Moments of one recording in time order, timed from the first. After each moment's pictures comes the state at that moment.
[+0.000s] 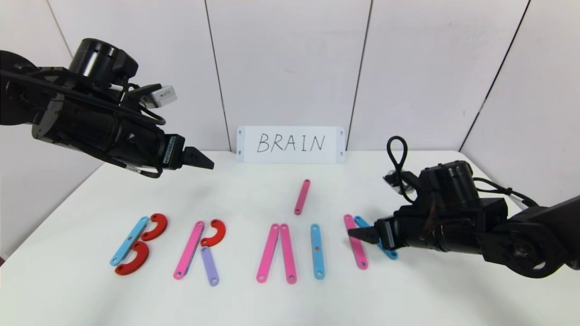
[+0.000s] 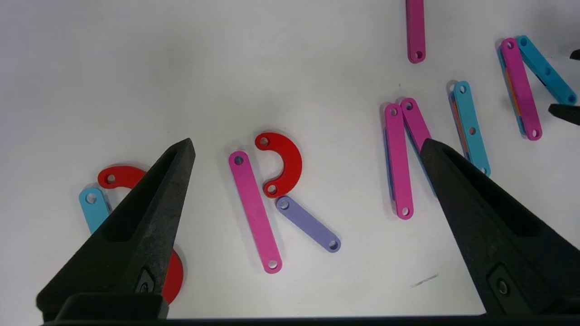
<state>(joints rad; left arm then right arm) -0.22 1.70 -1.50 0.54 -0.23 -0.03 0.40 1.85 -0.74 -0.41 0.23 0.14</state>
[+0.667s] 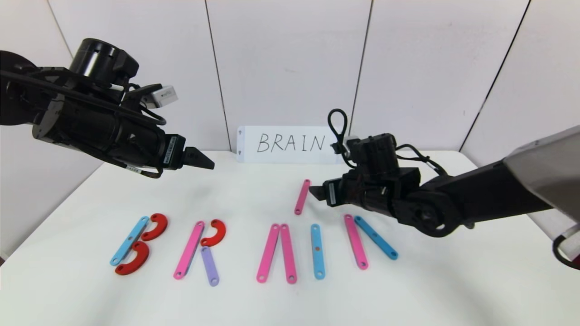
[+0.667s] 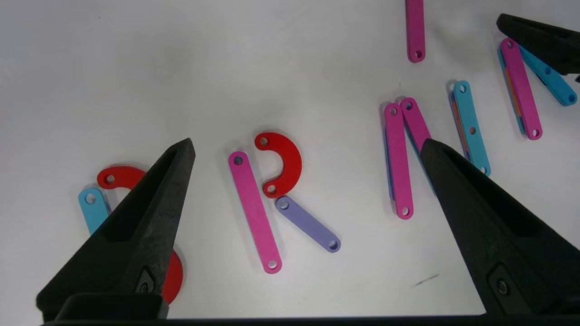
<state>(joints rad) -0.22 1.70 -1.50 0.54 -0.22 -0.03 0.56 2.08 -1.17 -0.40 -0.14 0.17</state>
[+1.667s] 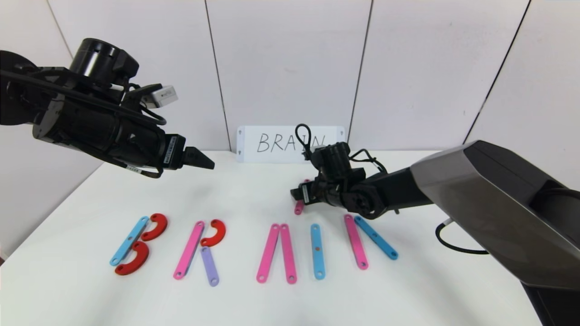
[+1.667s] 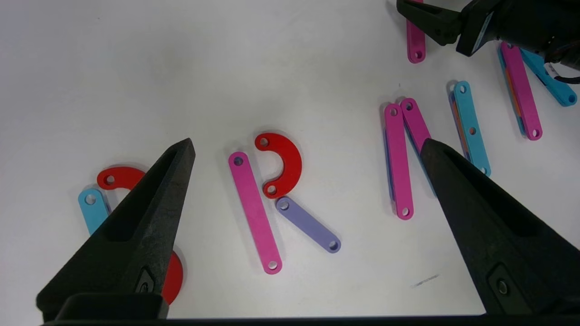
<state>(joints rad) -0.22 1.70 -1.50 0.54 -0.23 -0.03 0.58 2.39 -1.57 -0.23 -0.17 0.16</state>
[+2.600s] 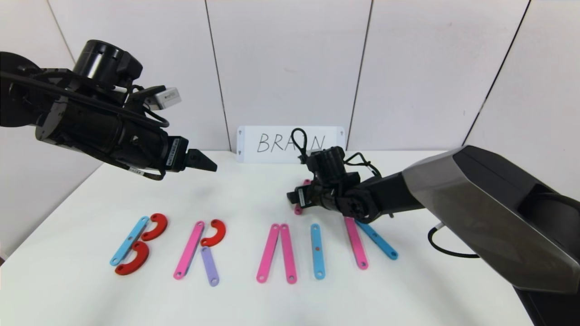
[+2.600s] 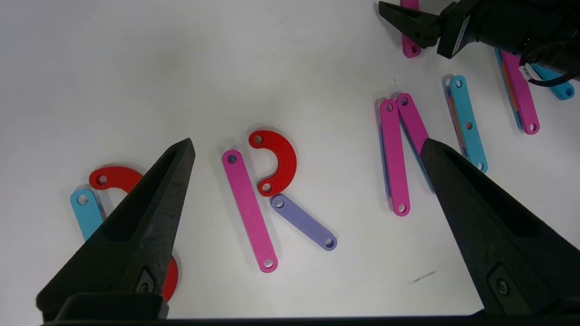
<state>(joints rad) -0.23 1.70 -1.50 0.54 -0.22 -0.03 0.60 2.42 -1.59 -0.23 -0.17 0.18</state>
